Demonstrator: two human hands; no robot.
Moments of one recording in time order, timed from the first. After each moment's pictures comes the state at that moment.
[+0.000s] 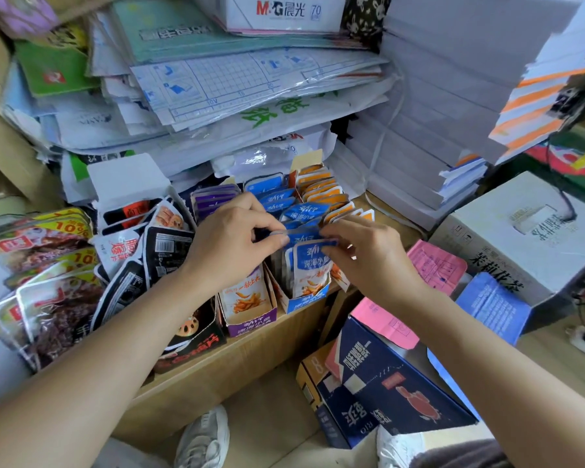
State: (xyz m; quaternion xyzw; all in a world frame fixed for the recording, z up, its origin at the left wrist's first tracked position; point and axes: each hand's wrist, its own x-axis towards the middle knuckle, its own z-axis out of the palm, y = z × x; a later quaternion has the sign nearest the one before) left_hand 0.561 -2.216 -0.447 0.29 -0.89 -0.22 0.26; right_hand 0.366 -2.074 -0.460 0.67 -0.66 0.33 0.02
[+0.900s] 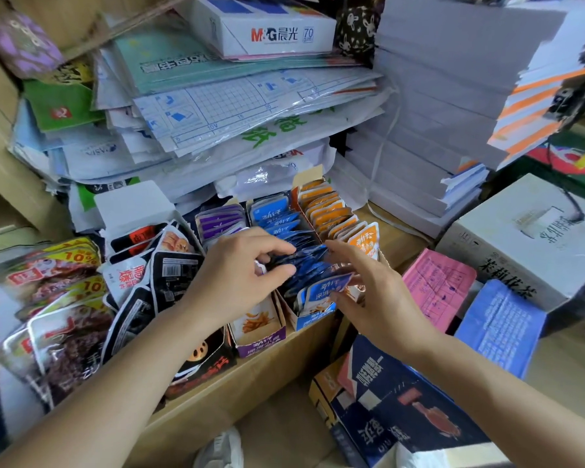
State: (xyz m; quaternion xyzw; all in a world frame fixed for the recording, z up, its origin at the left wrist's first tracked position) left_hand 0.572 -2.202 -0.438 0.26 -0.89 -0.28 0.25; right_hand 0.391 -2.047 -0.471 0.60 -0.69 0.39 -0.12
